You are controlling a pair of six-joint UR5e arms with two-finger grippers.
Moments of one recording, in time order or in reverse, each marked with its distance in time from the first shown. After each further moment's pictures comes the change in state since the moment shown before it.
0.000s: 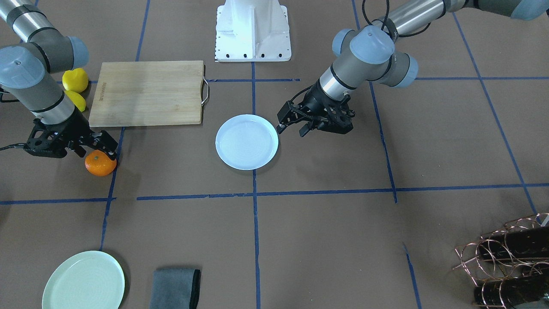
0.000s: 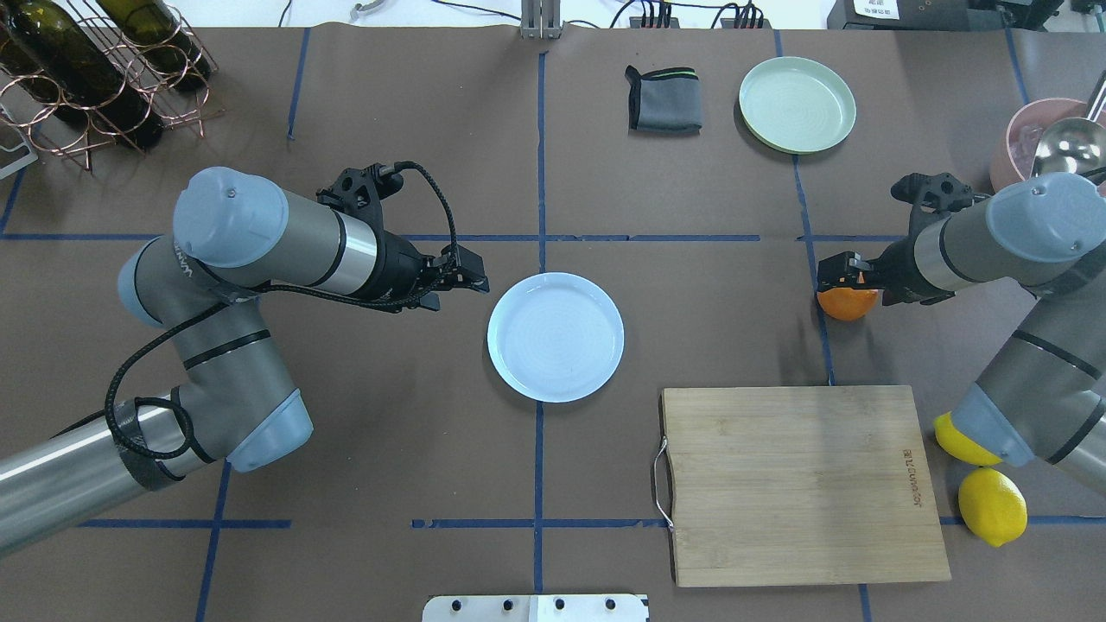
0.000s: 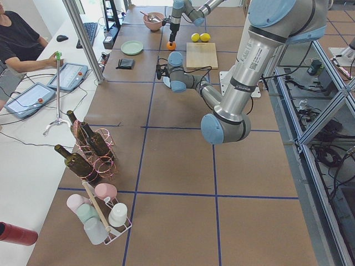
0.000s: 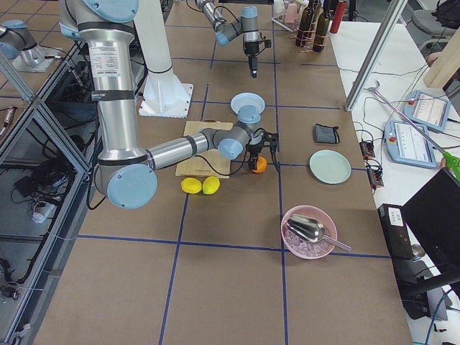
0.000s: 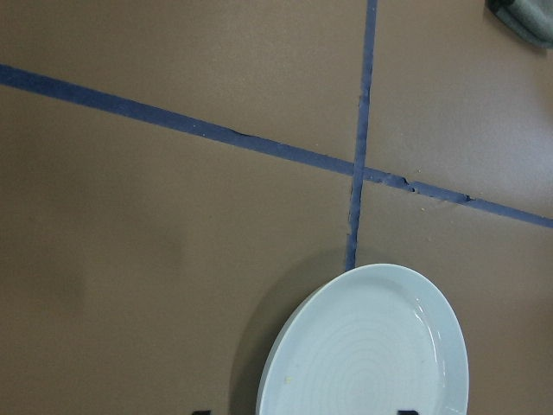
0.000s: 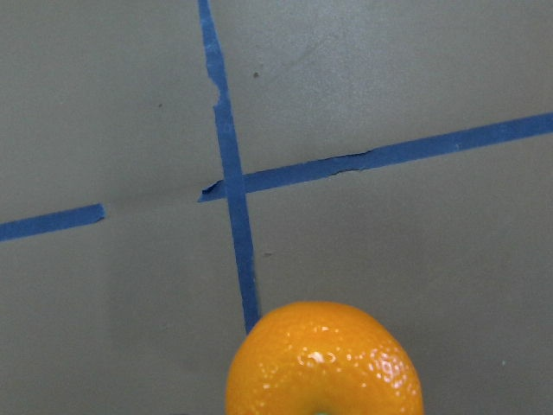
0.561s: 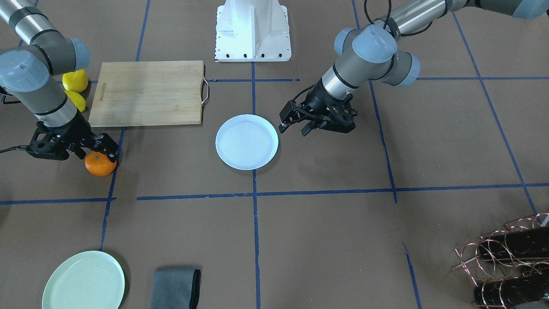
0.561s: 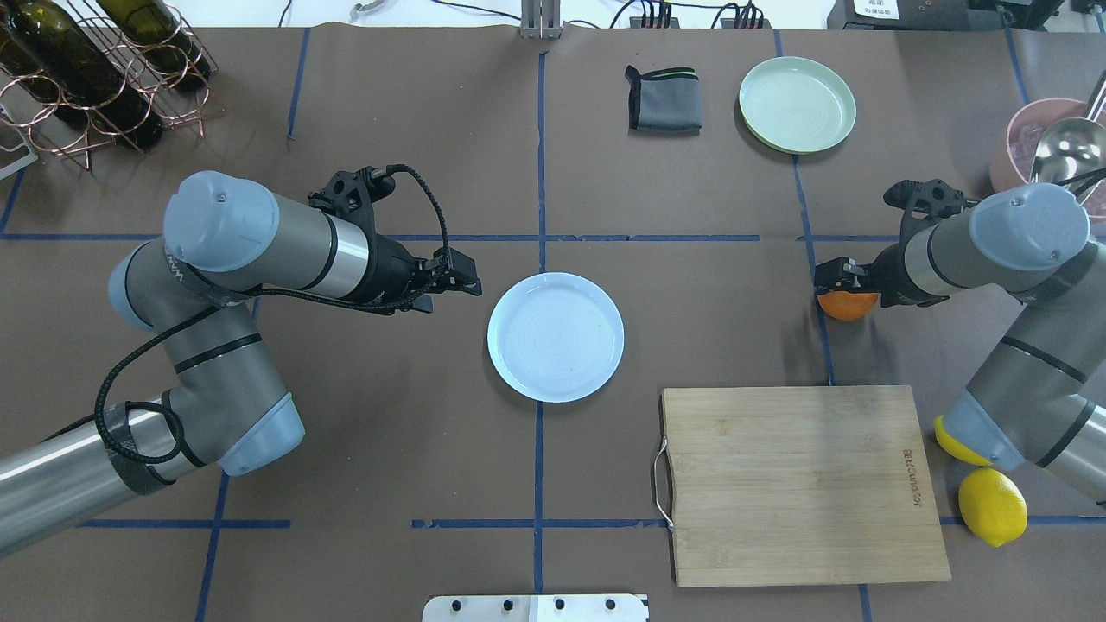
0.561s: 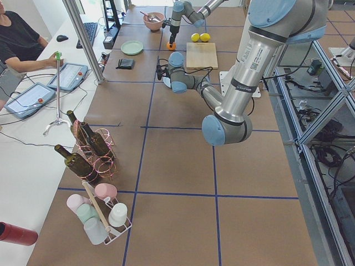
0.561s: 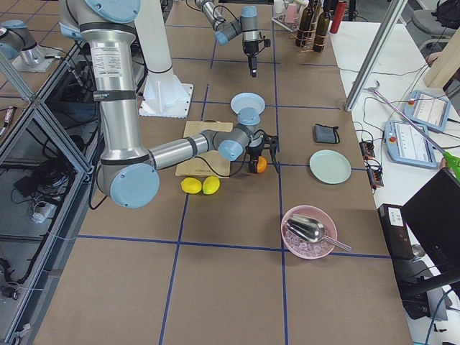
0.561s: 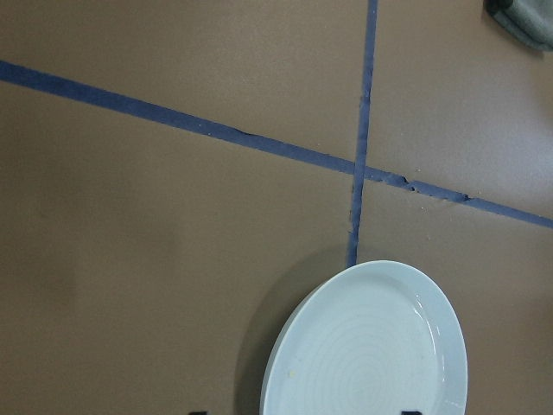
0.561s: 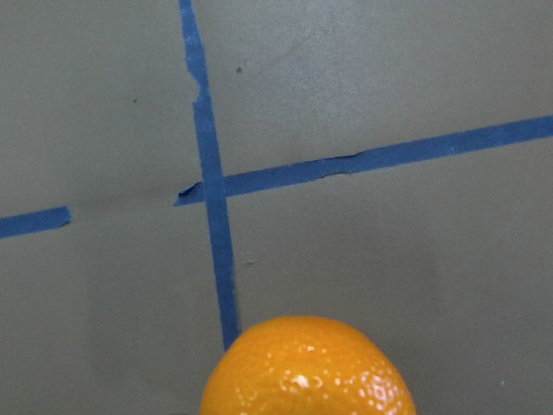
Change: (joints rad) left arm 0.000 0.019 -0.011 0.000 0.004 0.001; right arm -0.021 0.009 -0.029 -0.001 -0.045 -0.004
